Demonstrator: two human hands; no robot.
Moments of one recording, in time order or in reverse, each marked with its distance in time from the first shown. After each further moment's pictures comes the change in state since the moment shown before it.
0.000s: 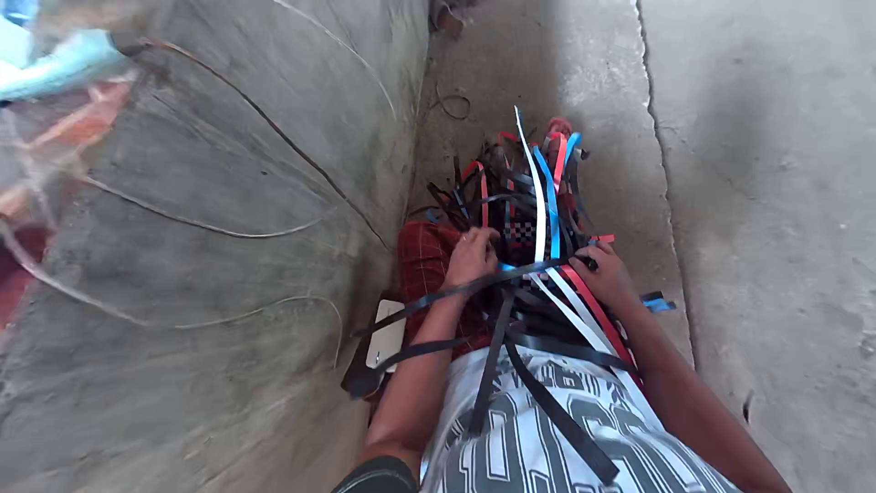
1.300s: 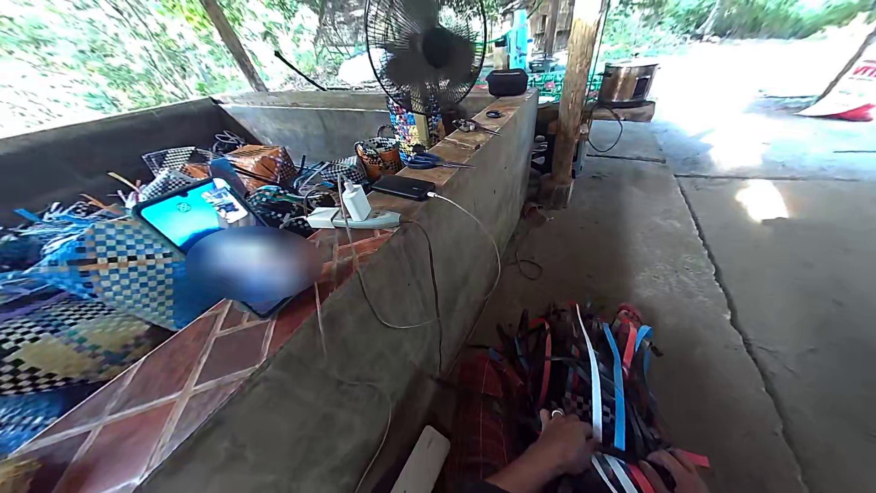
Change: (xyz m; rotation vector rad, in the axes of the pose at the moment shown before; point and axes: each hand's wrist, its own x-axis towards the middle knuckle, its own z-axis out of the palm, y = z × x) left_hand 0.021 0.050 0.029 0.063 -0.471 -0.119; right_hand 0.001 -0.008 0.000 -0.075 -0.015 -0.161
